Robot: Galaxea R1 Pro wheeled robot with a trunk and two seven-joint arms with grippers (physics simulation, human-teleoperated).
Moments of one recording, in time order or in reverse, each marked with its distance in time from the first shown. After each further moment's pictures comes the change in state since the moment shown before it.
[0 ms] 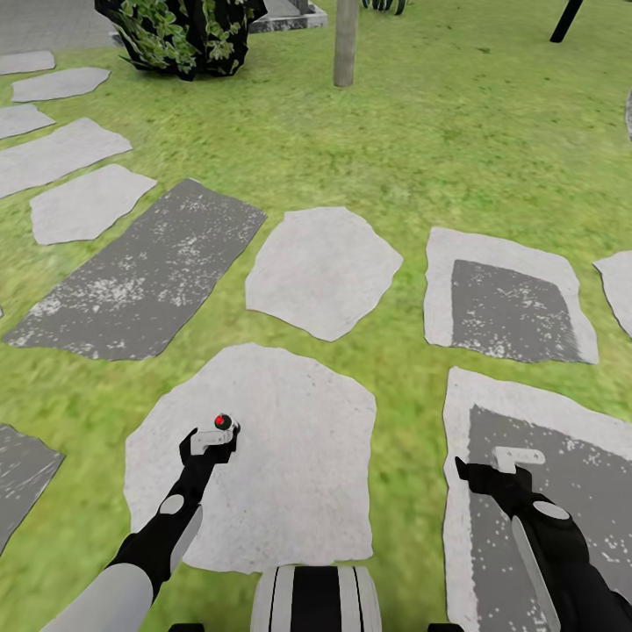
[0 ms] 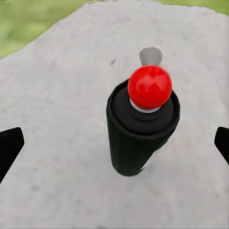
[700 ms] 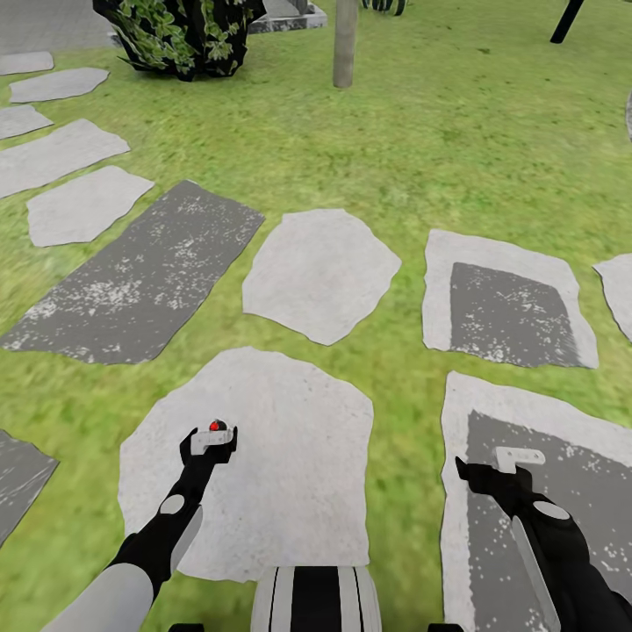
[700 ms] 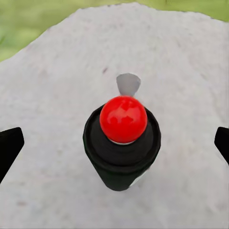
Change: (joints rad) left arm 0.000 -0.001 0.000 0.000 0.000 0.000 0.000; right arm 0.000 0.000 -0.001 0.000 0.000 0.000 0.000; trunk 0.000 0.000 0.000
